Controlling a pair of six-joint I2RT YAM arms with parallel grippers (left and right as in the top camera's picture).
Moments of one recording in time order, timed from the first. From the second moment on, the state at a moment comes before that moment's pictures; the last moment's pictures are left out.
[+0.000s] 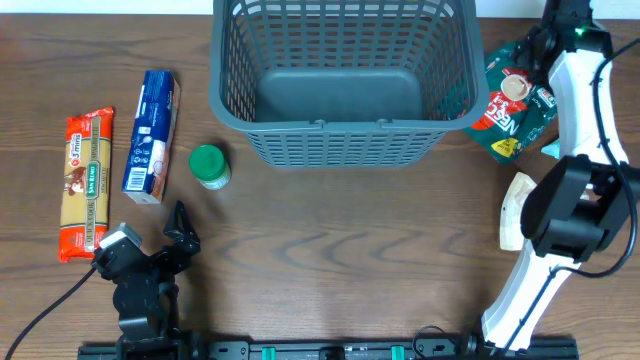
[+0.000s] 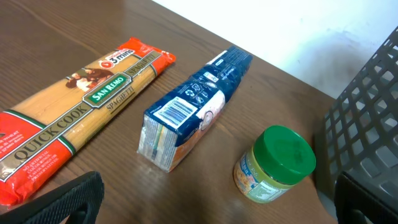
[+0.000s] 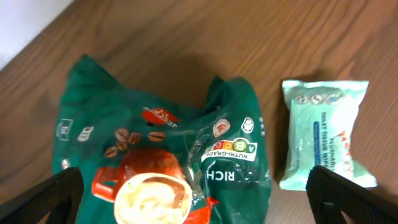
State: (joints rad) left arm 0.10 0.01 0.12 -0.41 -0.19 -0.41; right arm -0.19 2.18 2.02 -0.90 0.38 0.61
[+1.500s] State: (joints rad) left arm 0.10 0.01 0.12 -0.41 -0.19 -0.41; right arm -0.19 2.18 2.02 -0.84 0.17 0.66
